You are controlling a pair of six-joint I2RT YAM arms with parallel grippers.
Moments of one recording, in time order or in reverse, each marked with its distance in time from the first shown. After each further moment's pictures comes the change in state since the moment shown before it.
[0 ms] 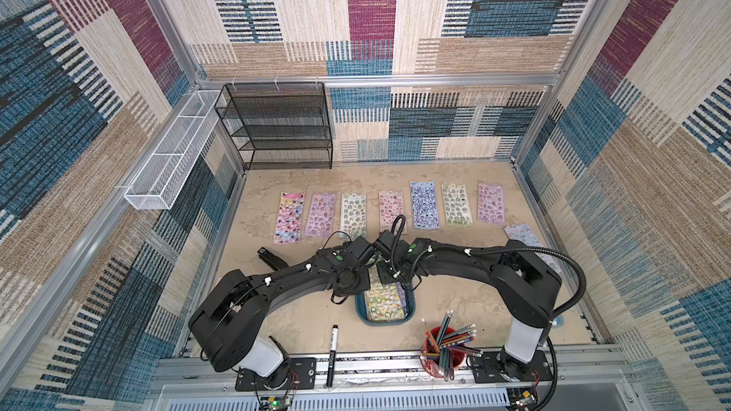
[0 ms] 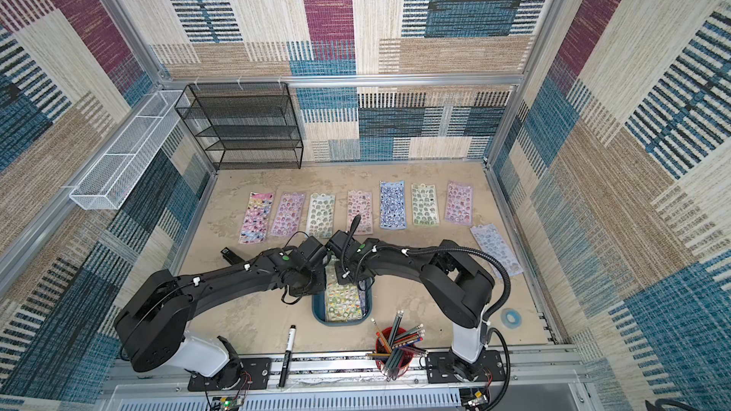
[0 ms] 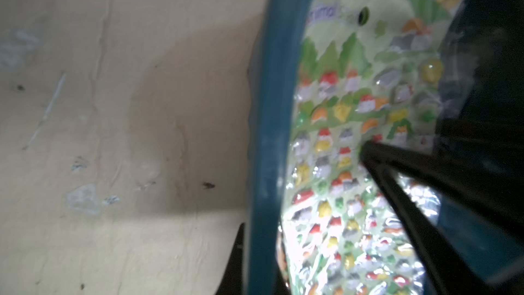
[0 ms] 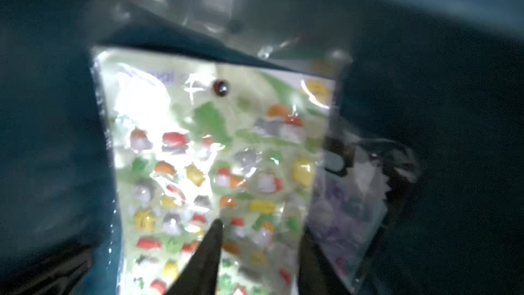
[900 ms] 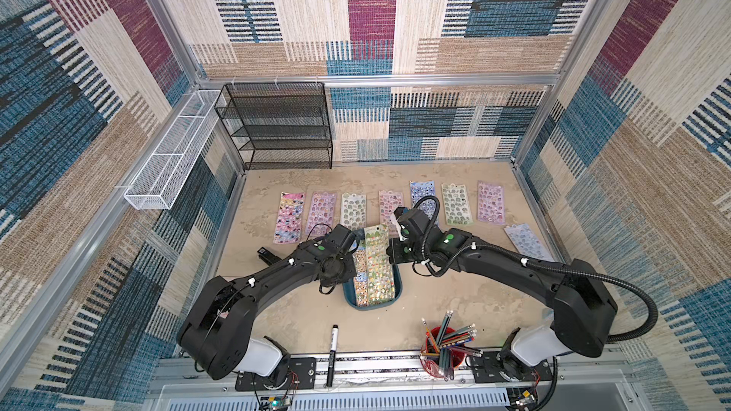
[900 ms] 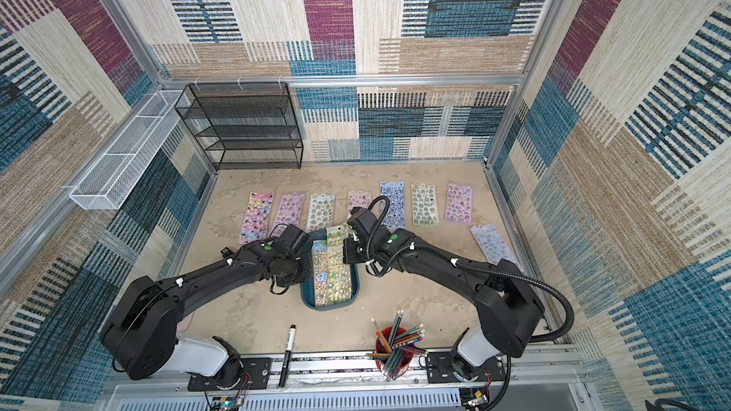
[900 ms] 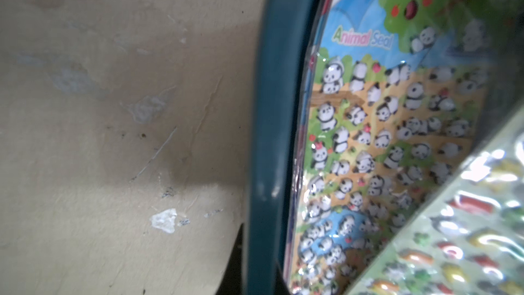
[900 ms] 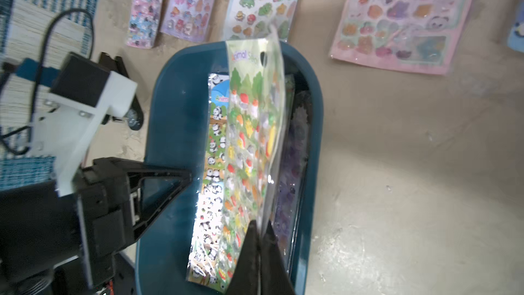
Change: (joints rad) left arm 0.184 -0.072 -0.008 -0.008 0.006 0.068; right arm -0.127 -0.335 -0.079 0.099 -0.158 0.012
